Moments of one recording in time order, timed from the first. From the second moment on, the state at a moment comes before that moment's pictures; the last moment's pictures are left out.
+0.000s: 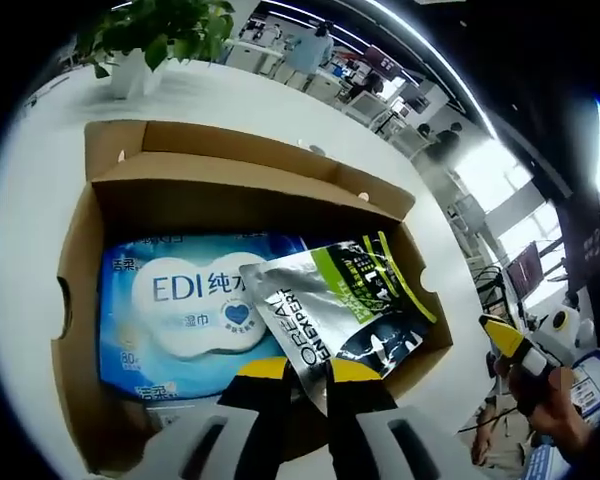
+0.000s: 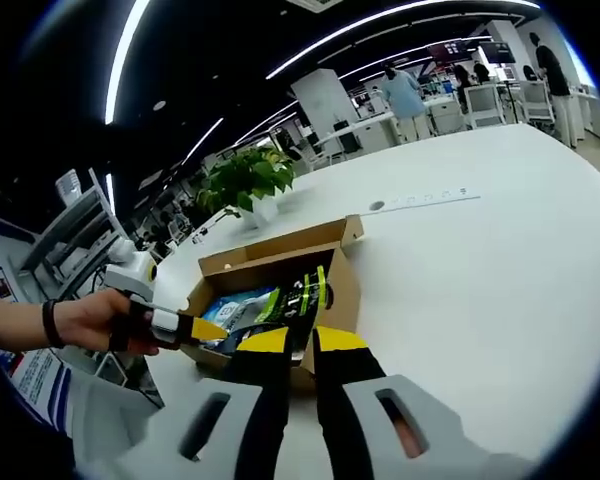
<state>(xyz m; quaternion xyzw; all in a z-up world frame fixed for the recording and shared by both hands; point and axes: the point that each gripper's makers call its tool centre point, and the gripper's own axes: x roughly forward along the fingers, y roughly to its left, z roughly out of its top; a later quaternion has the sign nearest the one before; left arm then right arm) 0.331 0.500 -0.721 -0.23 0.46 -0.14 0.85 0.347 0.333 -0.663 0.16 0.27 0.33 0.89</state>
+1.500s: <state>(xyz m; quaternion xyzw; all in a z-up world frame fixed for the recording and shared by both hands) 0.338 0.552 -0.721 -0.18 0.44 -0.15 0.87 0.372 0.425 -0.697 0.09 0.37 0.35 0.85</state>
